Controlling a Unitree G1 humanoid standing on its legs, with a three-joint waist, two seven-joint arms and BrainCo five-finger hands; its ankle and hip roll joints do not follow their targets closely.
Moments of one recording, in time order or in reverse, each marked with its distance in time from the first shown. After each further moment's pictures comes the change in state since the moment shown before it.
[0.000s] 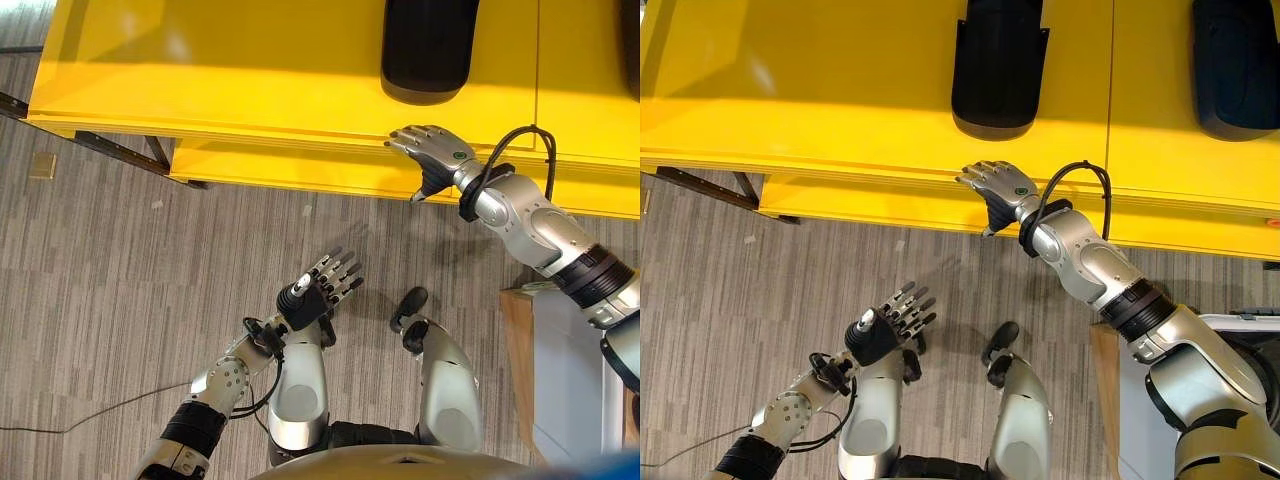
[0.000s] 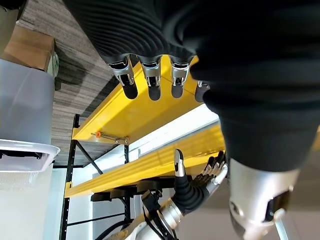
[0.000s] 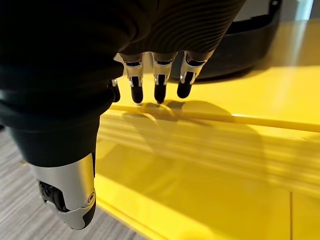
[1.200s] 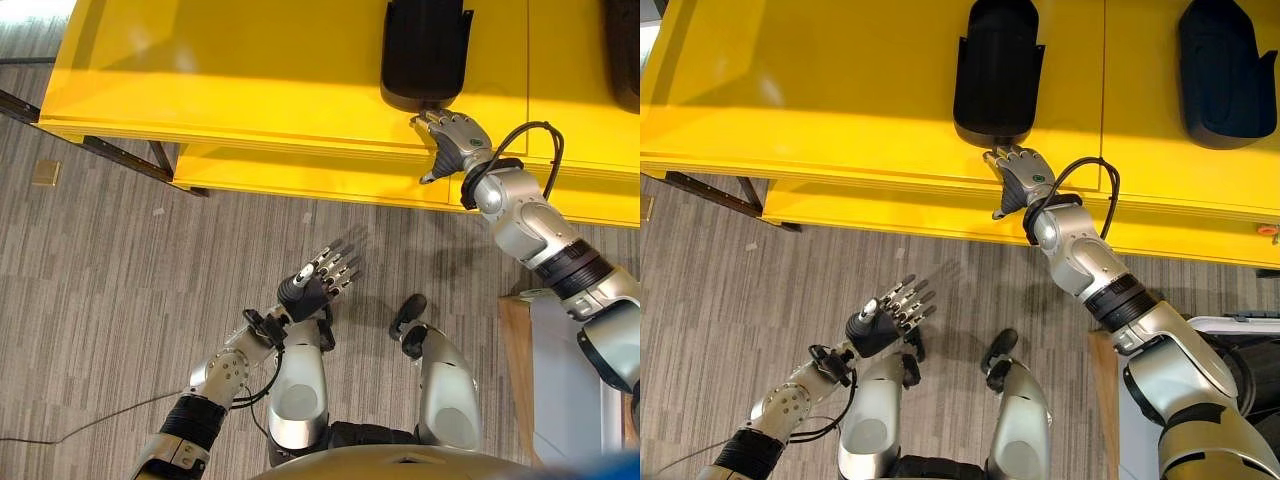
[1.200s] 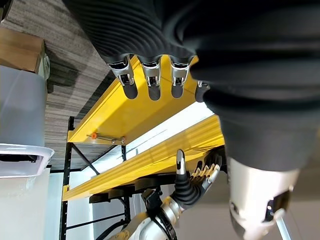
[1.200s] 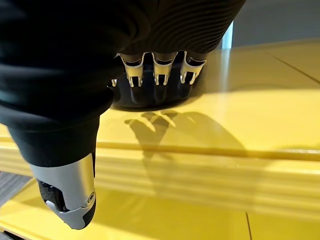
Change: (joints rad) left arm -0.025 -0.006 0.029 -0.005 0.004 0.025 0.049; right arm -0.034 0.102 -0.064 0.120 0.003 0.163 -0.050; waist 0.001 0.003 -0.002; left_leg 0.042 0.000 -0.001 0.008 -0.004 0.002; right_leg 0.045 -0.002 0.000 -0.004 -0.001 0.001
